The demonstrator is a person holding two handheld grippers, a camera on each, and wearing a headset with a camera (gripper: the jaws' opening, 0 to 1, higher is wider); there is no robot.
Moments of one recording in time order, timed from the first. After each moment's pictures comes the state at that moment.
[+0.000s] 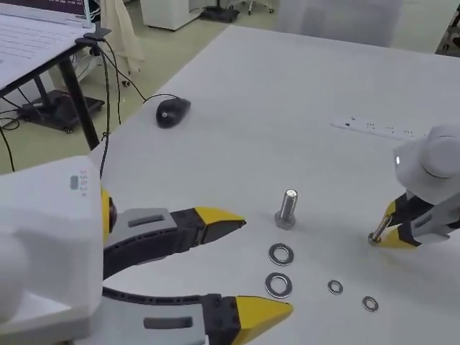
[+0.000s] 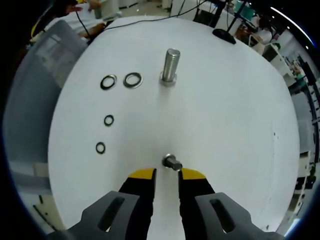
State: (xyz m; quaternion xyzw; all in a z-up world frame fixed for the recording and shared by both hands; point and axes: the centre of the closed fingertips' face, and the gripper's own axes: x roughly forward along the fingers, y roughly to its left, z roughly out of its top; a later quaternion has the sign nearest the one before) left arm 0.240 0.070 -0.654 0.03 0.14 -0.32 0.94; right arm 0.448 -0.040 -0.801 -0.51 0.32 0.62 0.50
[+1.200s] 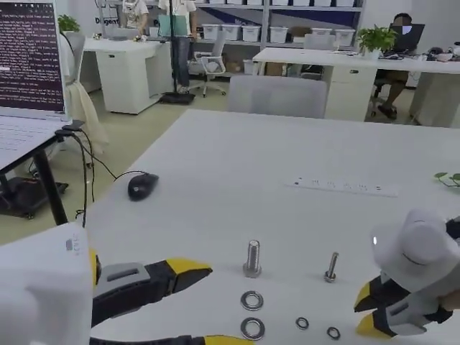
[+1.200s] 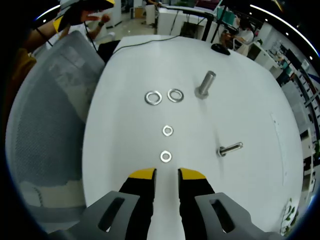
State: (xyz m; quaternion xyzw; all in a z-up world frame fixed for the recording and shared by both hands) left arm 0.217 0.065 -0.640 0.06 0.12 -0.33 0.93; right arm 0.350 -0.062 -0.788 -0.44 0.32 0.62 0.57
